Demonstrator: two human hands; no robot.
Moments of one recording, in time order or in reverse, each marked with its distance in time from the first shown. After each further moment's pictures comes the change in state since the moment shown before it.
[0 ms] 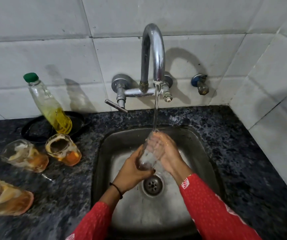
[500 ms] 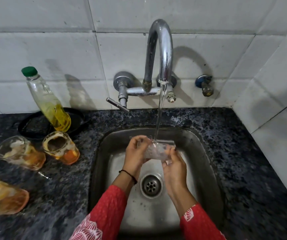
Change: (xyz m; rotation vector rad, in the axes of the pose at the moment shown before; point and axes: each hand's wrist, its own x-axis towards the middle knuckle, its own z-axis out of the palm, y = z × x) left_hand 0.046 0.012 0.016 -0.484 0.331 -0.109; right_hand -0.026 0.031 -0.026 0.038 0.266 -0.217
